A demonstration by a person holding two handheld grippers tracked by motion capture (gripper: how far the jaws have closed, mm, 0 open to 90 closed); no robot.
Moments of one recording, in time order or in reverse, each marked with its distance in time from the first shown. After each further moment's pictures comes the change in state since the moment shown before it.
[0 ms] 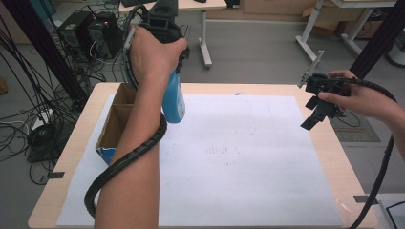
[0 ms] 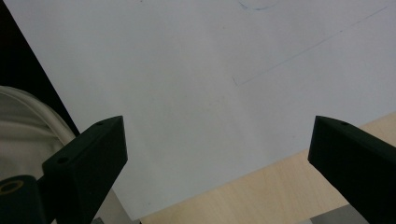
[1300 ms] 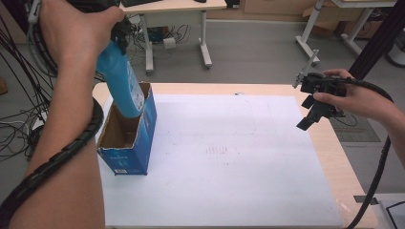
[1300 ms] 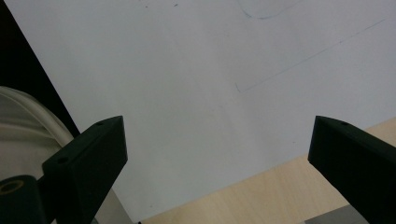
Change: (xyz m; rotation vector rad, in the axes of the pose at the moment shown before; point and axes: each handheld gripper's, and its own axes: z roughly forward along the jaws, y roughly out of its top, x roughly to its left) left arm 0.089 -0.034 -0.057 -0.050 0.042 -0.174; right arm 0.017 0.012 -0.003 0.006 -0.025 -0.021
